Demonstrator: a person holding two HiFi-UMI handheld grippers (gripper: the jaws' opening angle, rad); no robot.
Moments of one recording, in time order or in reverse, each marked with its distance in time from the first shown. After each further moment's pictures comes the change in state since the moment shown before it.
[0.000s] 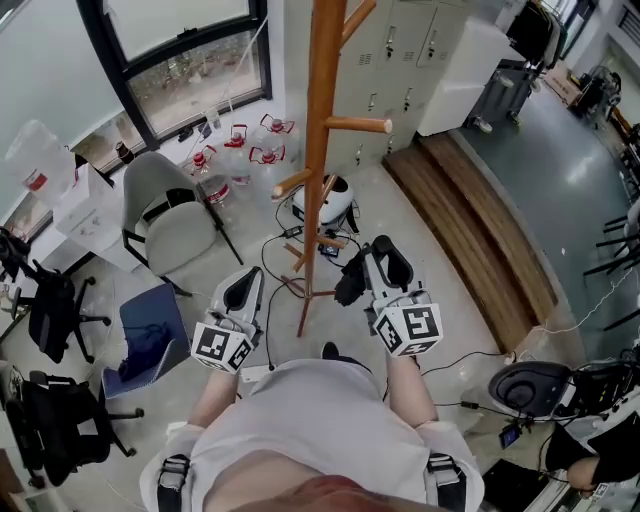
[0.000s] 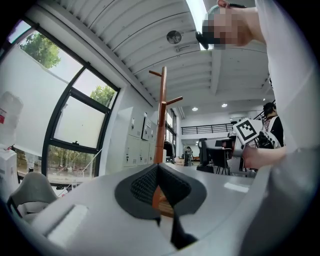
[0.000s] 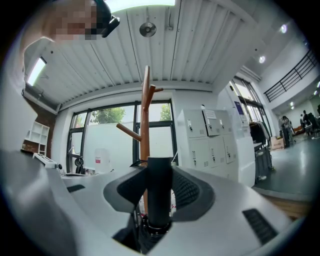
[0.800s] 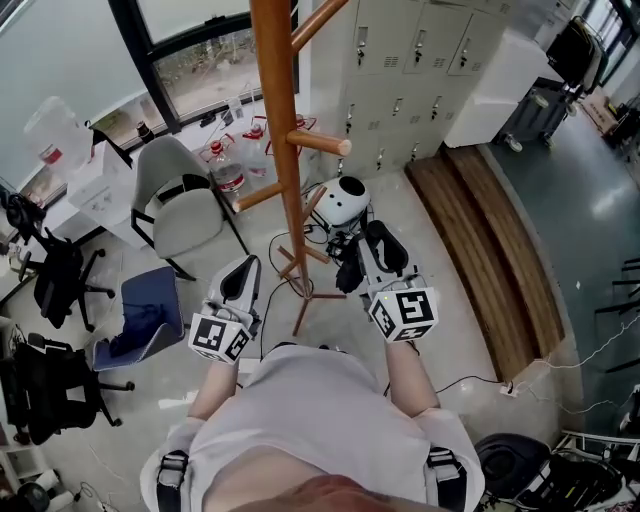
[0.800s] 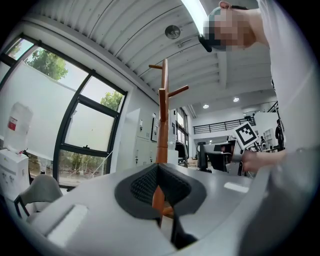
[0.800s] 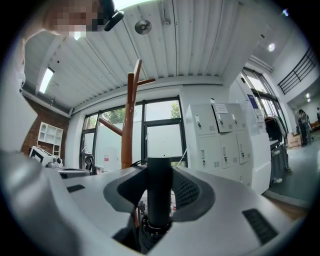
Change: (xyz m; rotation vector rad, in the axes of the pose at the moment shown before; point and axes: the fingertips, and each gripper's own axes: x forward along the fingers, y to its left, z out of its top) left arm 0.062 -0.007 0.001 0.028 -0.022 0.156; right arm 0.063 -0.063 -0.009 -0.010 0.011 0.163
